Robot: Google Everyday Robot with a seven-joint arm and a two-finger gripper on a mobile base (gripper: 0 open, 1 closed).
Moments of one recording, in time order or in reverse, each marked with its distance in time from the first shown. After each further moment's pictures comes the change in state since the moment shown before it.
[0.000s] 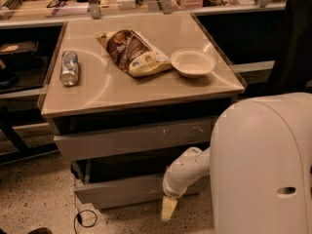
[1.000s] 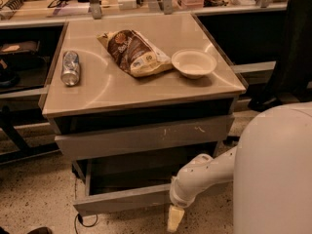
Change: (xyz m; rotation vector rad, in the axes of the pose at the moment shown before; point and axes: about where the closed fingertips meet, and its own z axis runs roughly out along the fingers) arm 0.017 0.041 -0.018 -0.051 0.005 0.040
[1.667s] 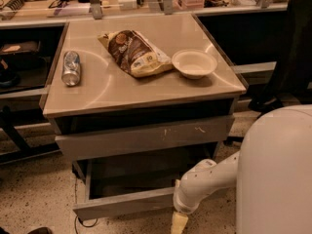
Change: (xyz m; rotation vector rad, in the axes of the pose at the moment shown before) arm 0.019 0.018 0.004 -0.028 0.018 0.034
